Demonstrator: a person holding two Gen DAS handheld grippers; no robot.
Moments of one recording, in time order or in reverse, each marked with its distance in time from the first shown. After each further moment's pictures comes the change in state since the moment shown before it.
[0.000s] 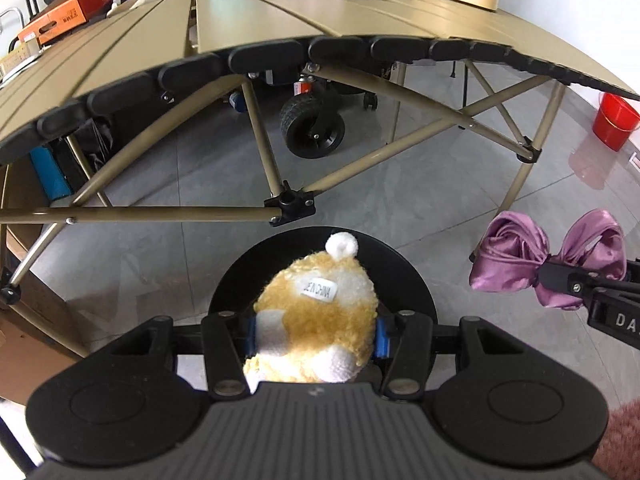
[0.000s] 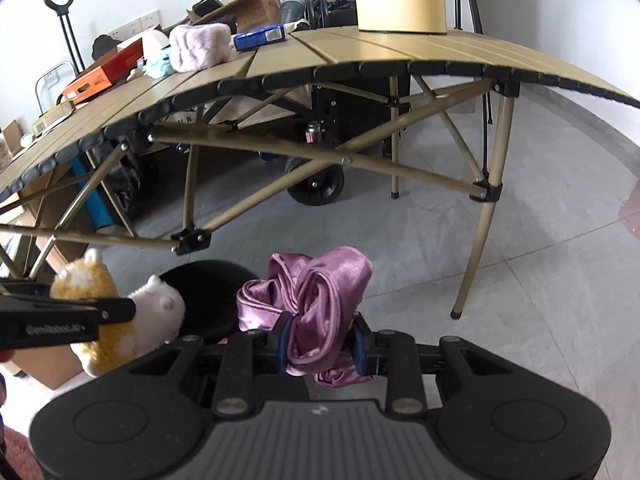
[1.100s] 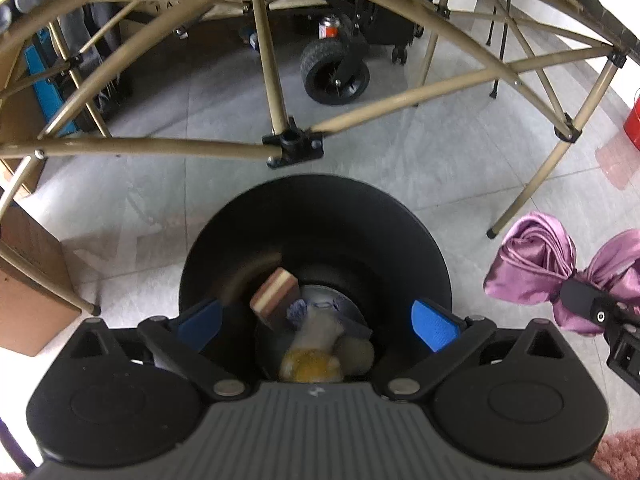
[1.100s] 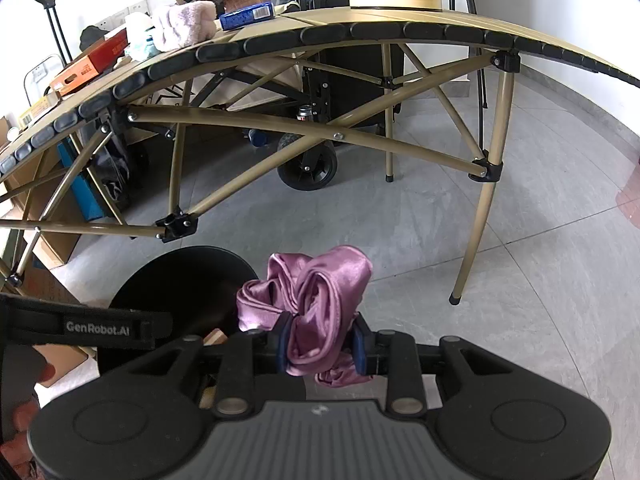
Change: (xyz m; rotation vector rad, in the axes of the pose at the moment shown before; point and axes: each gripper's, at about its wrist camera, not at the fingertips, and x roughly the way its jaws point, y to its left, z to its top) left arm 0.046 -0.012 -0.004 -0.099 0.167 0.032; right arm 0.017 -0.004 -0.010 0.021 0.052 -0.012
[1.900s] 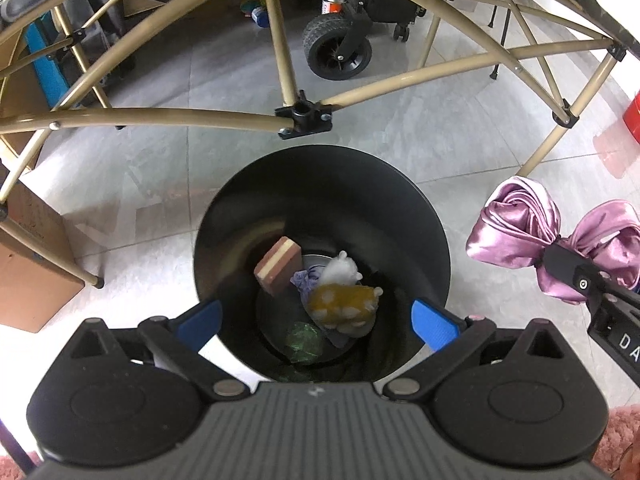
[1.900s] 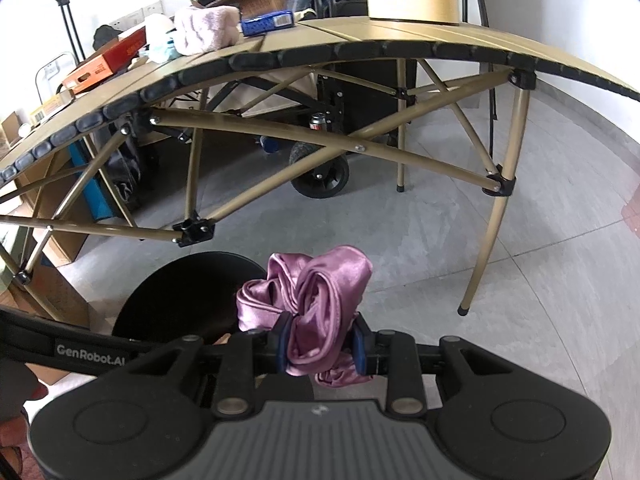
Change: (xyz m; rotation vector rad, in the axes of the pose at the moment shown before) left arm -0.016 0.013 -0.005 -0.020 0.077 -0.011; right arm -0.005 0.018 0.004 -0.039 -0.024 0.019
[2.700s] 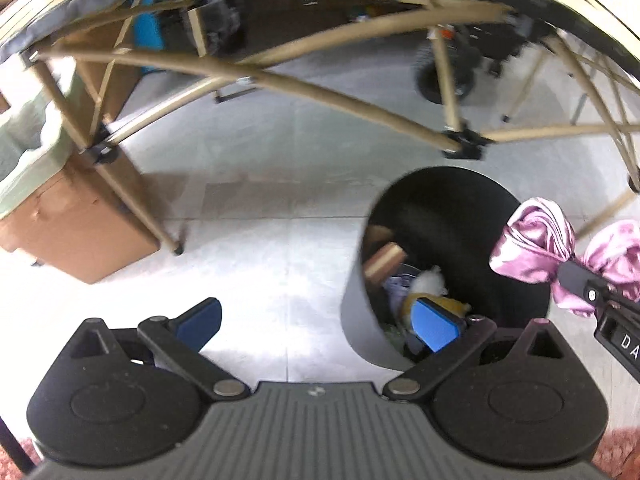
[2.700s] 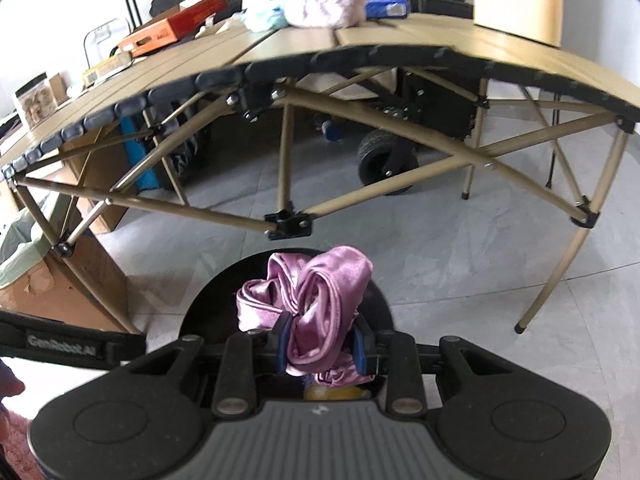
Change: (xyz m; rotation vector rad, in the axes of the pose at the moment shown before) left arm -0.033 0.109 -0.018 -0.222 -0.013 0.129; right arm 0.028 0.087 0.017 -0.103 0.063 0.102
